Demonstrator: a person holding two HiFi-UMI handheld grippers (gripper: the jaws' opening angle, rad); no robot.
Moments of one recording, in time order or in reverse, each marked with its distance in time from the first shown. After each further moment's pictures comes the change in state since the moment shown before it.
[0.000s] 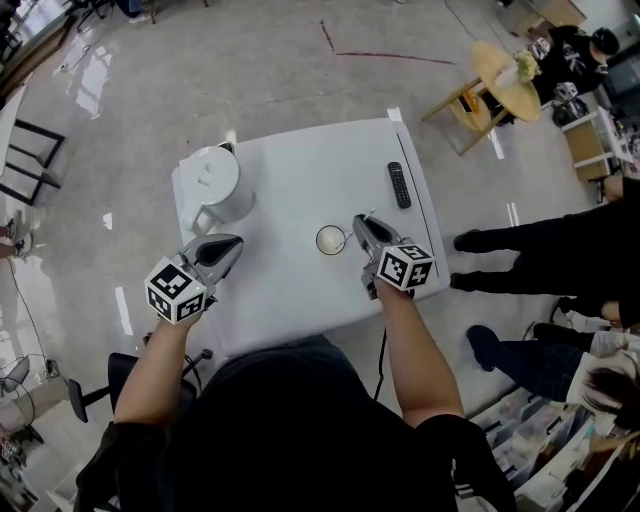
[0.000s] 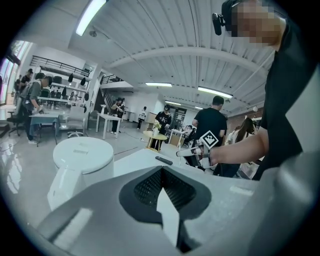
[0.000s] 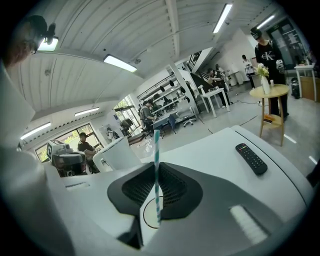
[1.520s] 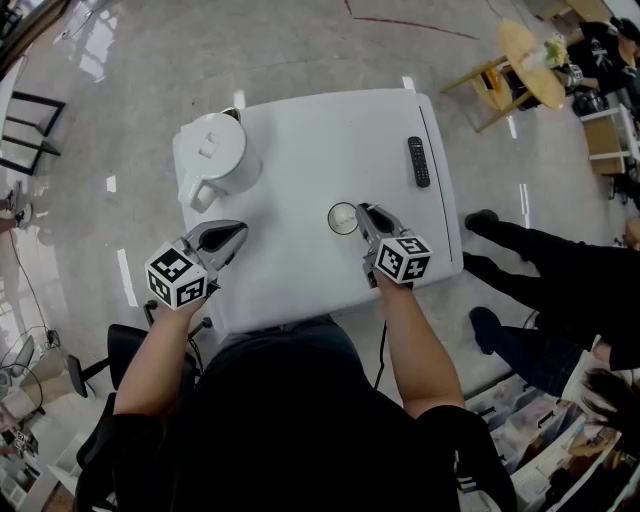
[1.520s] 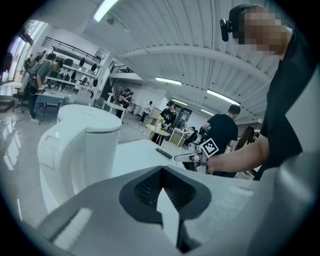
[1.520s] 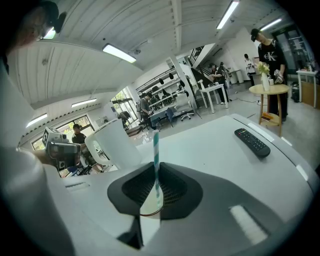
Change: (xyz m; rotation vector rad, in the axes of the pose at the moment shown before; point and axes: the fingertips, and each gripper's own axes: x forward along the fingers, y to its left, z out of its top) left arm 0.008 0.014 -0.050 -0.155 0.034 -0.012; right arm 0.029 -0.018 -0.063 -0.032 0.075 -0.044
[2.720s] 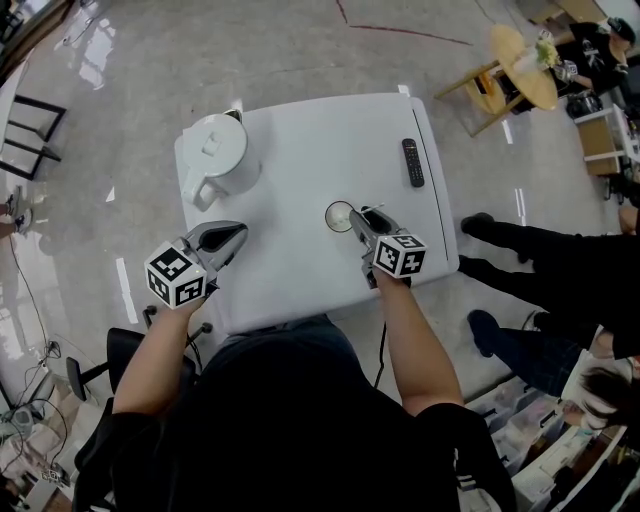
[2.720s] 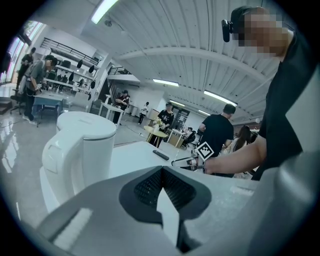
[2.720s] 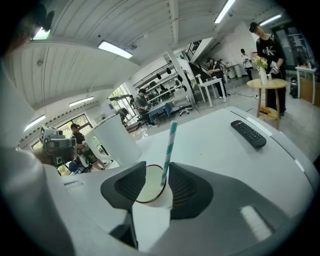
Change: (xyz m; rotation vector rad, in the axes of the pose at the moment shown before) left arm -0.010 -0.014 0.007 0.021 -0.015 -0.018; right arm -0.004 -0.005 -0.019 0.034 0.057 -0.004
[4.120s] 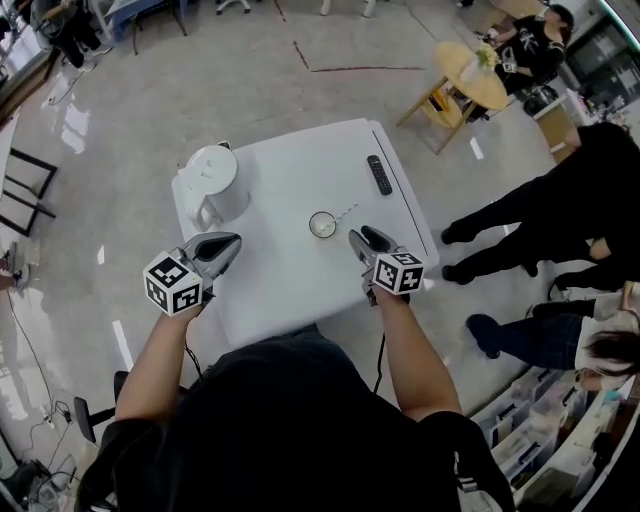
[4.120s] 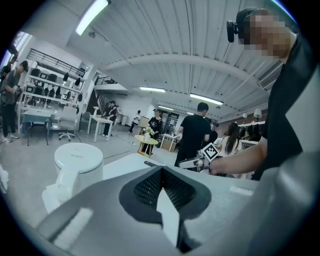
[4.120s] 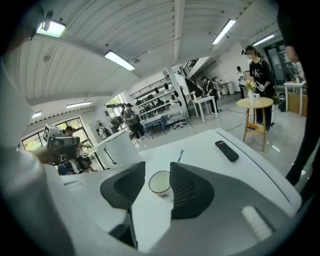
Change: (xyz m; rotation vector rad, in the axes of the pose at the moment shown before) left arm -0.036 -0.045 0.043 0.139 -0.062 -0.074; right arm -0.097 0.037 0.018 -0.035 -0.146 -0.101
